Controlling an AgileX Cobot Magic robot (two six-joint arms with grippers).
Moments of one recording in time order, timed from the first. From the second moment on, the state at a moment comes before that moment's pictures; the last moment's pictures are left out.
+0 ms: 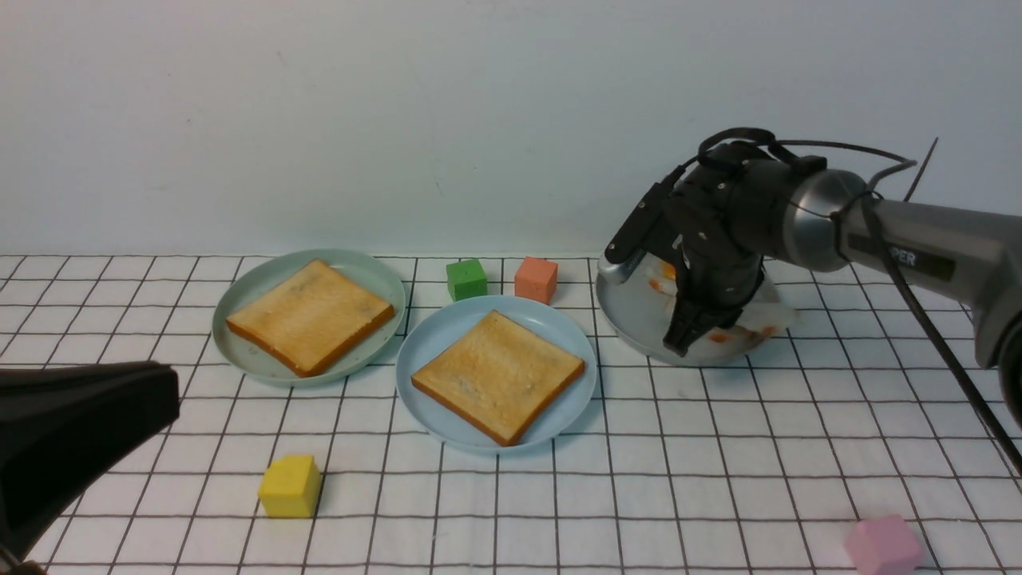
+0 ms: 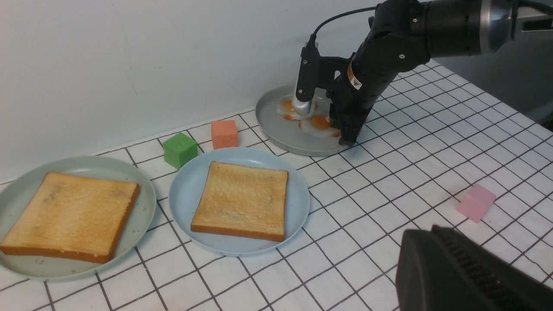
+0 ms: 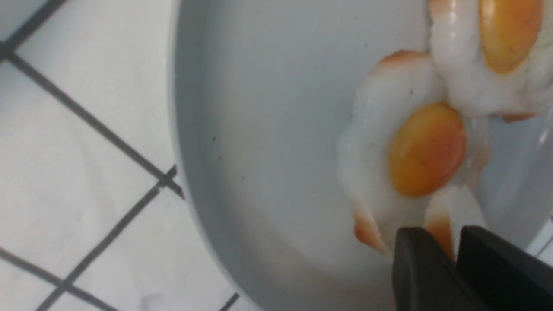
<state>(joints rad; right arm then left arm) 0.41 2.21 -1.77 -0.49 0.87 -0.19 -0.80 0.53 -0.69 0.27 0.52 -0.40</state>
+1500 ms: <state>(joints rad) 0.37 2.12 -1.76 0.97 0.81 -0.50 -0.80 0.53 -0.69 0.27 0.57 -0.40</state>
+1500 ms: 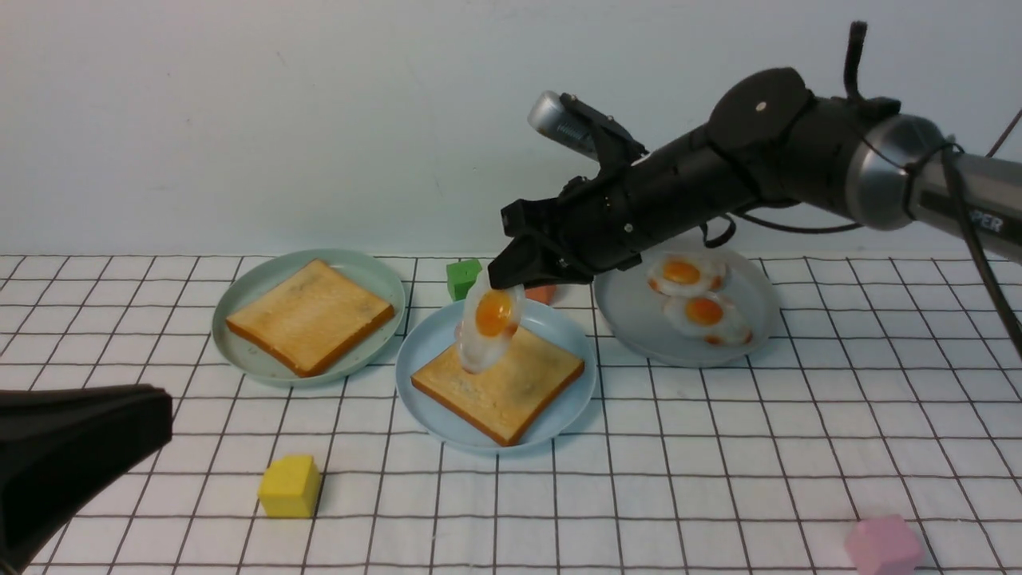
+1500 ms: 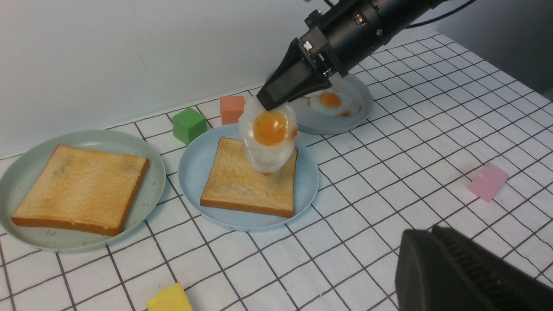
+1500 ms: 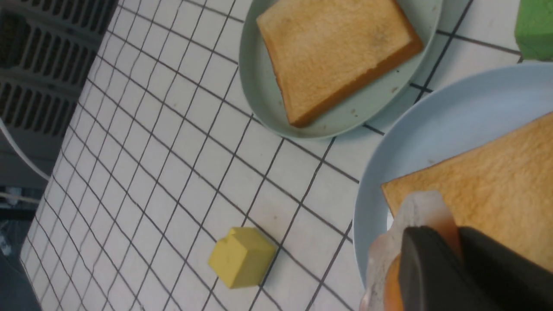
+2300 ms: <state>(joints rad) 0.37 2.25 -1.76 1.05 0.71 -0.48 -0.80 0.53 -0.69 0.27 0.57 -0.40</state>
